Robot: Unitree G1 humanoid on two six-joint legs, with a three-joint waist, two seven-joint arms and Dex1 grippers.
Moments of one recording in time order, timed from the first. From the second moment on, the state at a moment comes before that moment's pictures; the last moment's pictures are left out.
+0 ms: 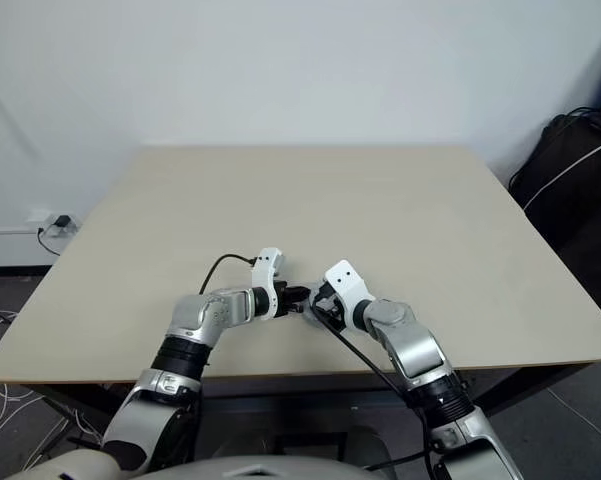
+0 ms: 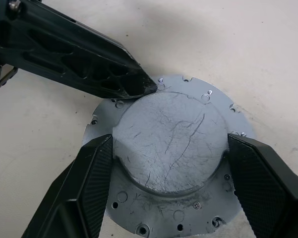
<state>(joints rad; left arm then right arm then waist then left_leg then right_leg) -0.47 0.02 -0.07 0.36 -0.34 0.89 -0.42 -0.24 -0.30 0.30 -0.04 0.06 0.76 0.48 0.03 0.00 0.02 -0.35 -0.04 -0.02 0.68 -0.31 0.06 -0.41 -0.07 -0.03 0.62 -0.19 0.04</state>
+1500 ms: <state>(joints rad) -0.47 0.01 -0.07 0.35 -0.33 0.90 -0.46 -0.14 0.05 -0.40 -0.06 0.66 1.22 0.21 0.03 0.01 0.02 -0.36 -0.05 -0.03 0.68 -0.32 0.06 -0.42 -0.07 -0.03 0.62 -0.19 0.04</state>
